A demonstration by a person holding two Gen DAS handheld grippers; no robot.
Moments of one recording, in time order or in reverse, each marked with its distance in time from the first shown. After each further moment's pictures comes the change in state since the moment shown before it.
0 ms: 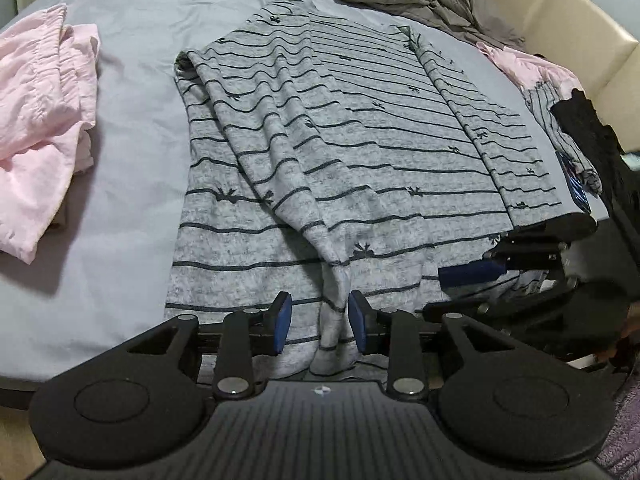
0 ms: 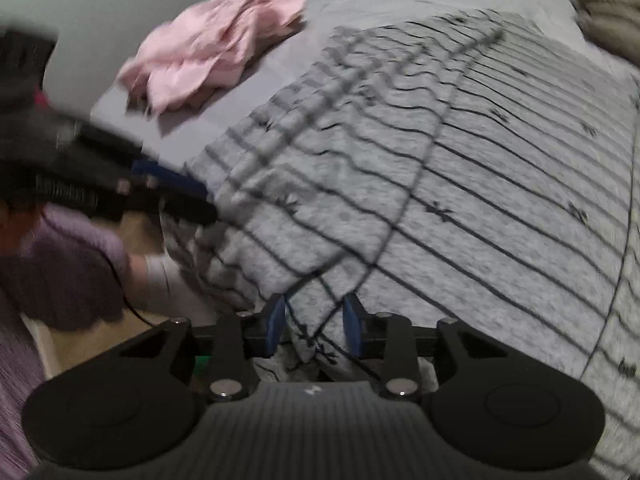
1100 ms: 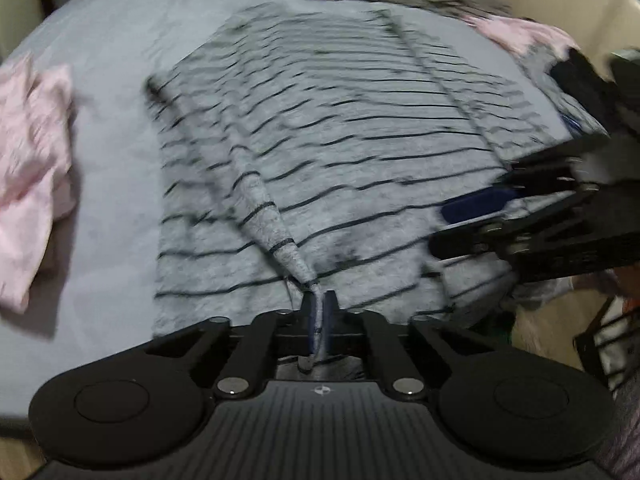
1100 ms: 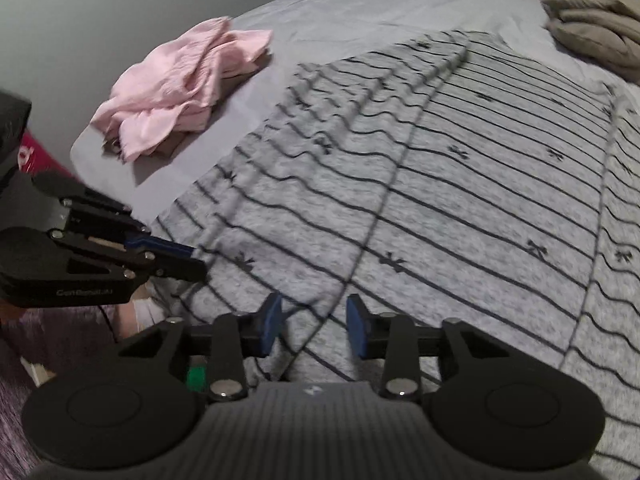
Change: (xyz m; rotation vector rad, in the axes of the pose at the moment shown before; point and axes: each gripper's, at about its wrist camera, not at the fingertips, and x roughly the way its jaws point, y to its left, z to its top) left arm 0.013 -0.036 0.001 0.188 -0.009 0.053; right arm -0.011 -0.030 0.024 0.095 -0.045 -0.009
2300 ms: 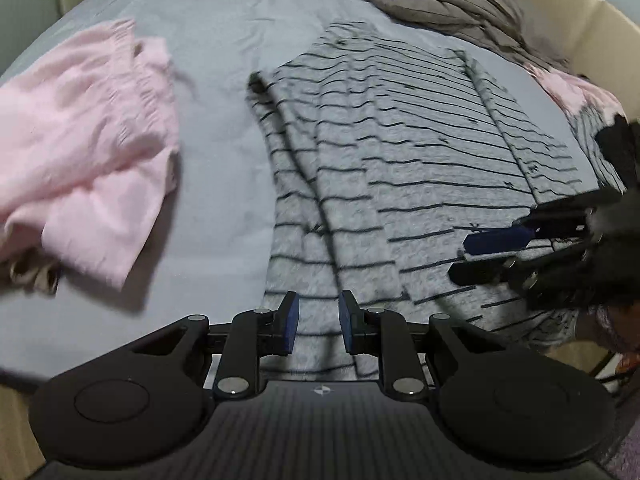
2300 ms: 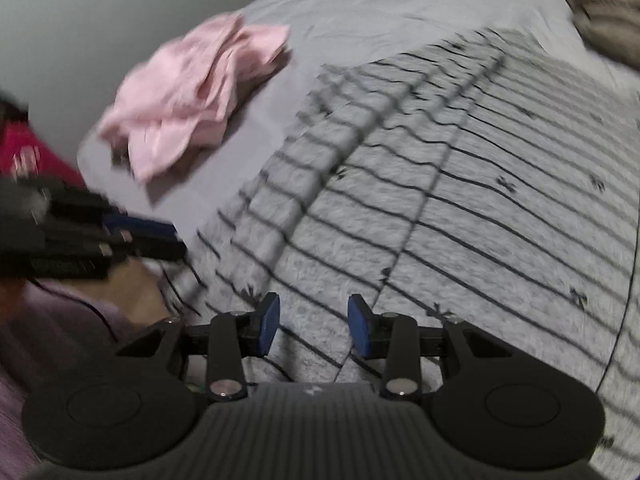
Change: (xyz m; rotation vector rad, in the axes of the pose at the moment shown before) left arm -0.030 0.073 0.005 -0.259 0.003 0.072; right arm 0.027 0.020 0.035 -0.018 0.068 0.003
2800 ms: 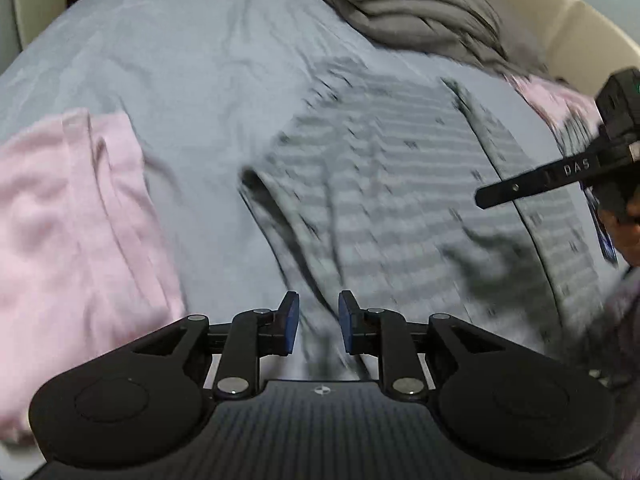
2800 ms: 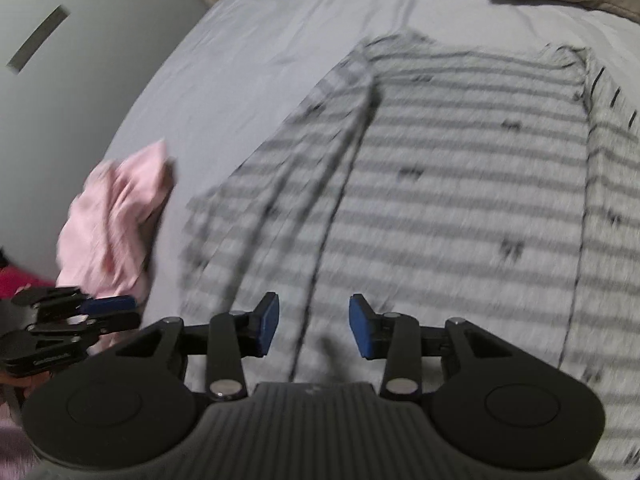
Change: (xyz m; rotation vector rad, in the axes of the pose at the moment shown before) left arm 0.016 0.021 0.090 0.121 0.008 -0.089; right arm -0.021 -0.135 0.095 0.392 0.008 0.075
